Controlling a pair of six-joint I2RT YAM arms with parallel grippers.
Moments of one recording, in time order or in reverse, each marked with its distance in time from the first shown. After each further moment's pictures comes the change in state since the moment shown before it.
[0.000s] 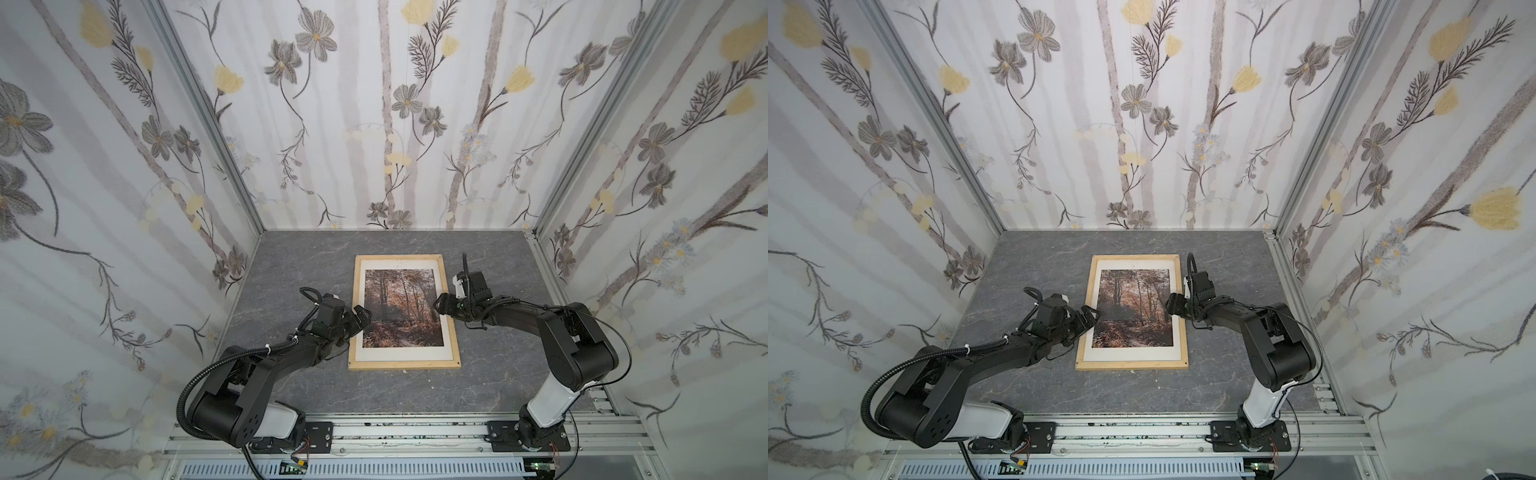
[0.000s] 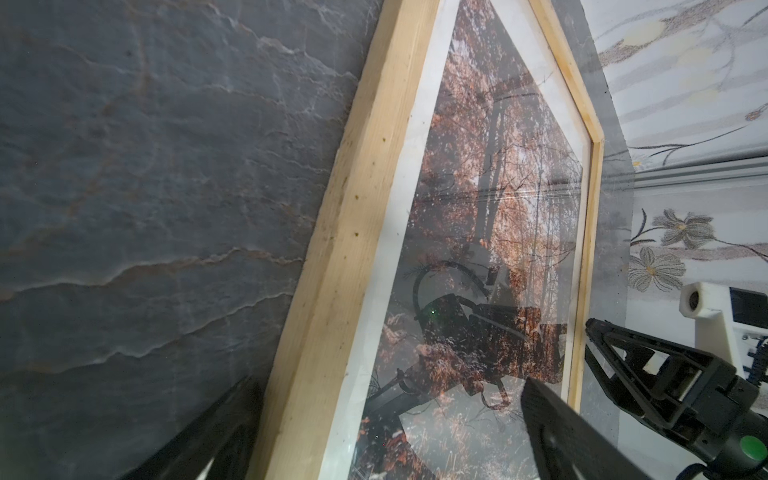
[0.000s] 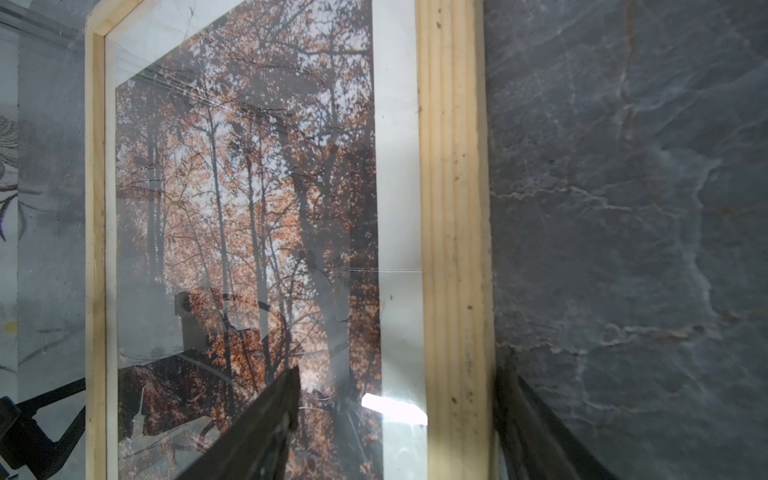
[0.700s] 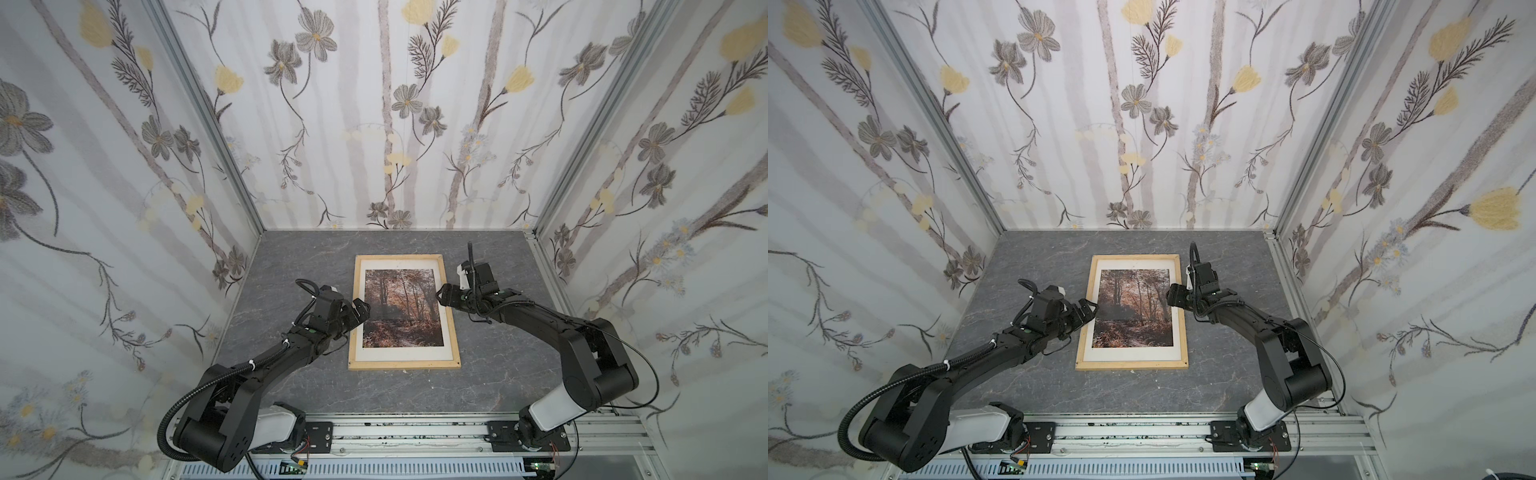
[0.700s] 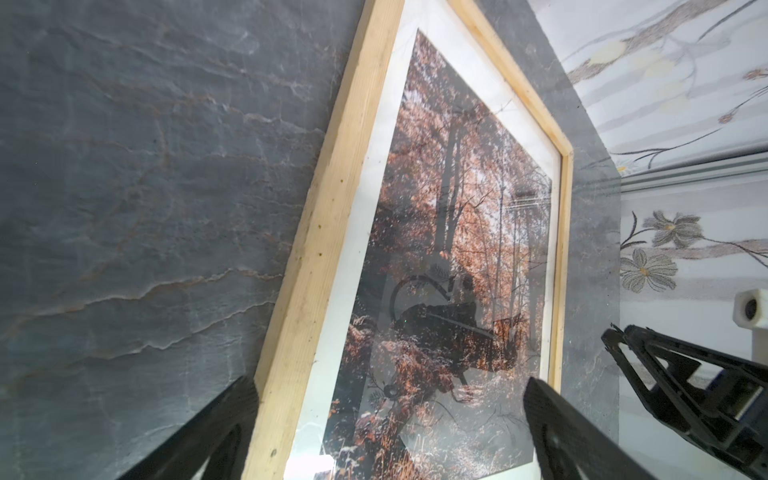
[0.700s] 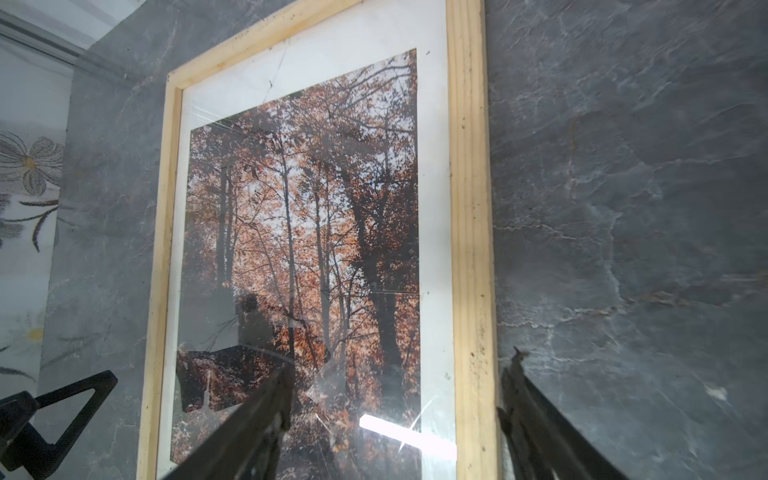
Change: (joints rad) left arm -0.002 -0.145 0.082 -0.189 -0.062 0.055; right arm 0.005 -0.185 0.068 -0.164 0.092 -0.025
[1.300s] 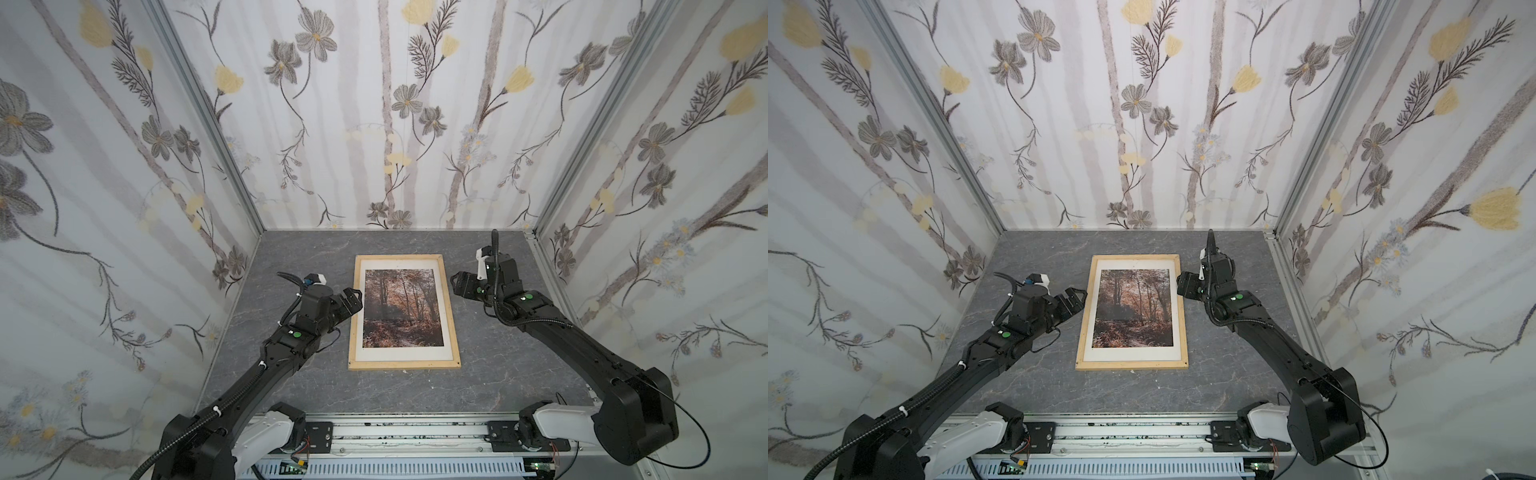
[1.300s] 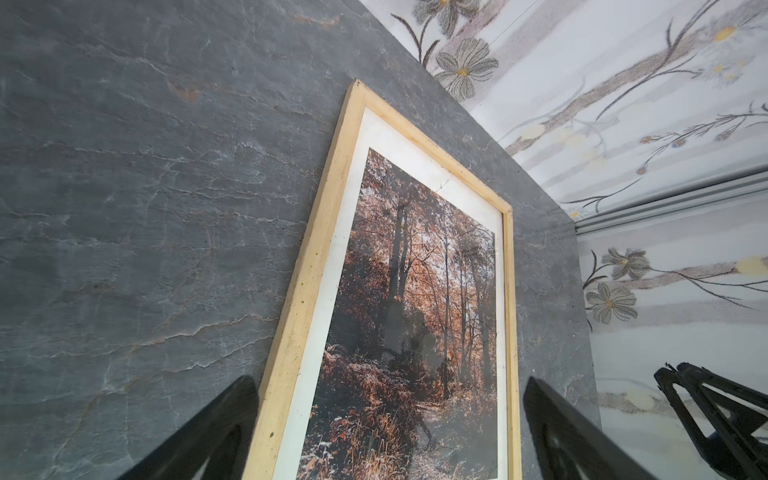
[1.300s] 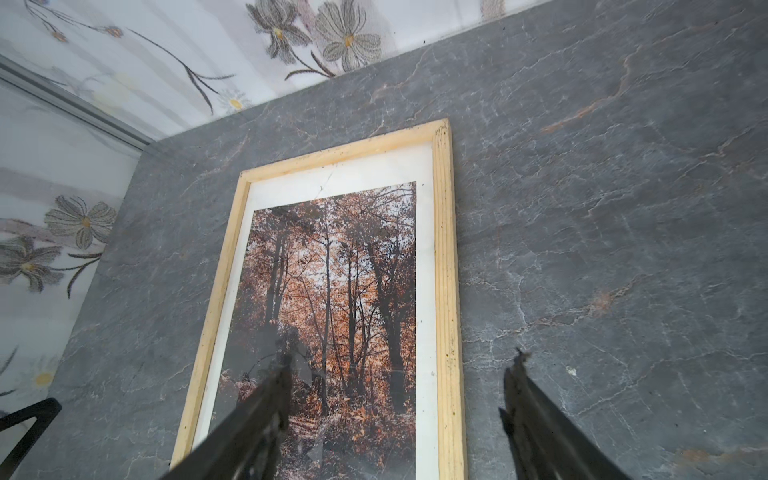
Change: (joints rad) left arm 0.000 -0.238 0.086 -0.179 -0.109 0.051; right arm 0.000 -0.271 0.019 -0.091 0.143 -0.054
